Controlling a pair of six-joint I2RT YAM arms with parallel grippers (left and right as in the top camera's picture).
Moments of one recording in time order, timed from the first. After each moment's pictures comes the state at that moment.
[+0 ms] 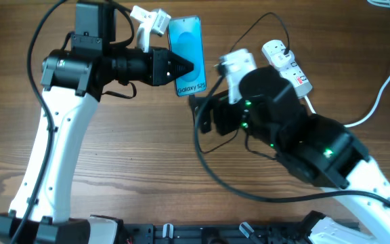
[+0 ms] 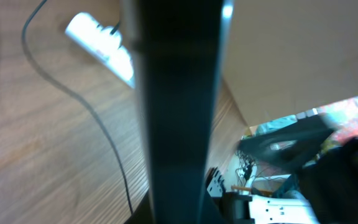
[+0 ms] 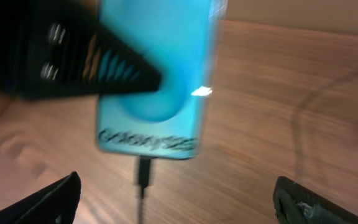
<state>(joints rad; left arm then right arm) -0.20 1.54 1.65 -1.00 0.94 -0.13 0.76 1.25 1.47 -0.83 0.08 0.38</state>
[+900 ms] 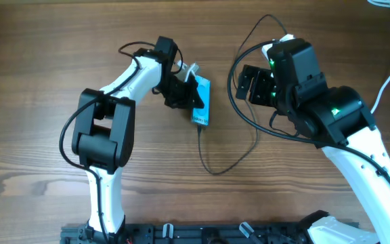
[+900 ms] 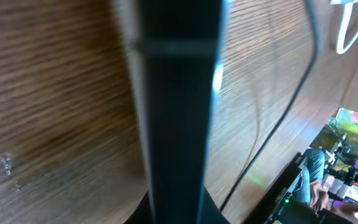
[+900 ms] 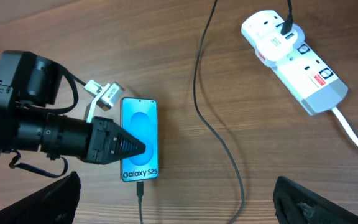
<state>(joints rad) -0.31 2.20 1.56 -0.89 0.73 -0.13 0.48 1.34 1.47 -1.01 0.15 0.58</state>
